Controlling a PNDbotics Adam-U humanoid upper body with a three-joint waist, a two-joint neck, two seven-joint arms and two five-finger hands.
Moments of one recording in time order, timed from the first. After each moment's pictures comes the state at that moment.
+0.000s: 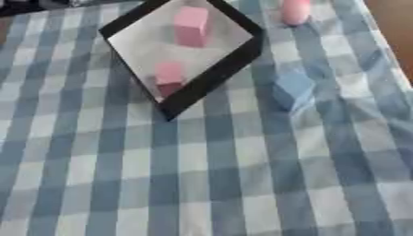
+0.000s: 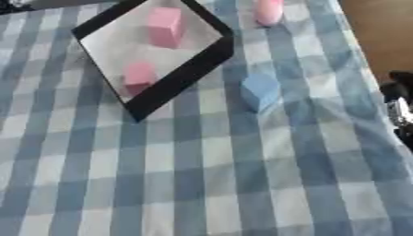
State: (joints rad) left arm -1.07 0.71 -0.31 -1.62 -0.48 -0.04 -0.66; right arm 0.02 -0.47 -0.09 -1.98 -0.02 -0.02 -0.07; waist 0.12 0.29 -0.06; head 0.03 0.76
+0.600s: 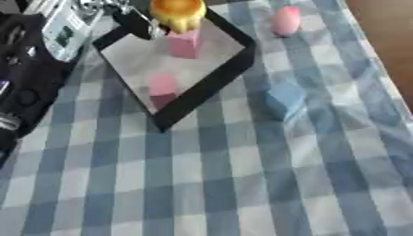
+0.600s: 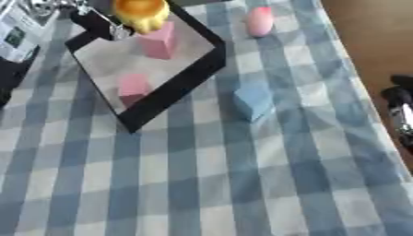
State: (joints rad) left arm -1.13 0.44 -0.33 -1.11 -0.80 -0.18 -0.53; right arm -0.01 -0.47 -0.09 -1.98 -0.06 -0.05 -0.06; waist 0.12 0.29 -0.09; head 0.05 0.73
